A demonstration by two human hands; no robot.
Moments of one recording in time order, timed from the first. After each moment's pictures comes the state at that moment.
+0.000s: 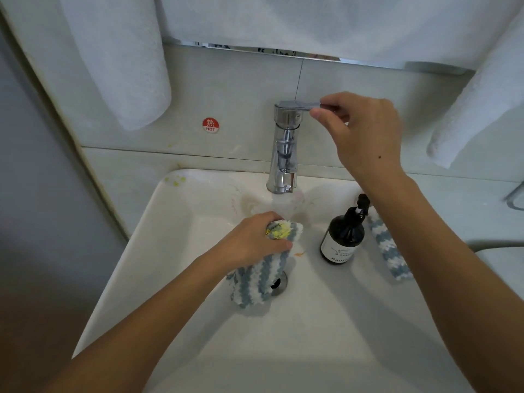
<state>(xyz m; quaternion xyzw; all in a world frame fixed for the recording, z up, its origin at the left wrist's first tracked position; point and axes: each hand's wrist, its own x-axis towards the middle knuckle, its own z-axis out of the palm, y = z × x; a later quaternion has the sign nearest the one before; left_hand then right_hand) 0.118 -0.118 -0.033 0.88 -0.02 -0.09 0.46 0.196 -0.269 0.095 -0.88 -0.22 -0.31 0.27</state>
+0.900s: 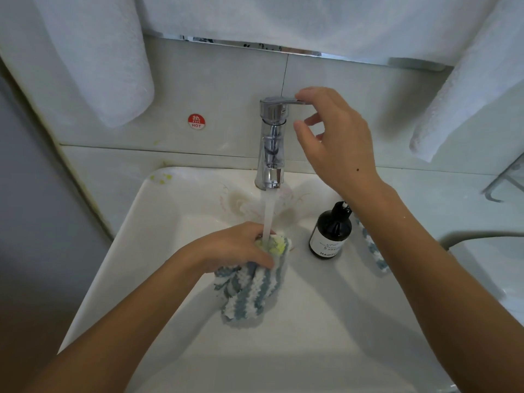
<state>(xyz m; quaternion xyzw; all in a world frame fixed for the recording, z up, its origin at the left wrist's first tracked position) 0.109 -0.115 -0.020 0.82 -0.02 -0.28 0.50 0.193 -0.267 0.073 -0.85 -0.30 -0.33 0.27</state>
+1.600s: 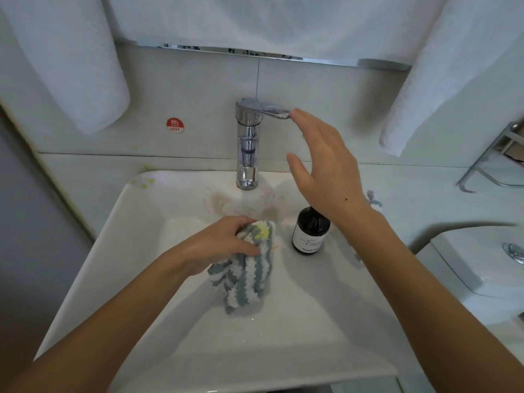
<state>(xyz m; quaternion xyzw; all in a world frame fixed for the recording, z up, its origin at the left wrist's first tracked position) 0.108 -0.126 -0.022 0.80 0.02 -0.21 0.56 0.171 -0.305 0.047 -0.88 -0.29 -0.30 0.23</state>
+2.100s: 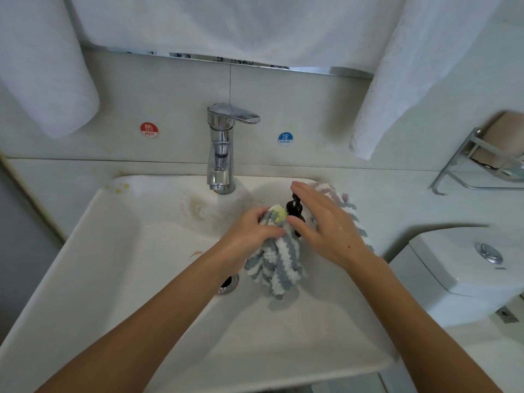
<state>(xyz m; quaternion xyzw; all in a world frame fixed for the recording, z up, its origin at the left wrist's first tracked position) 0.128 -0.209 -0.021 0.73 0.05 -0.12 0.67 0.161 -0.383 -0.016 -0.93 -0.27 -0.11 0.21</state>
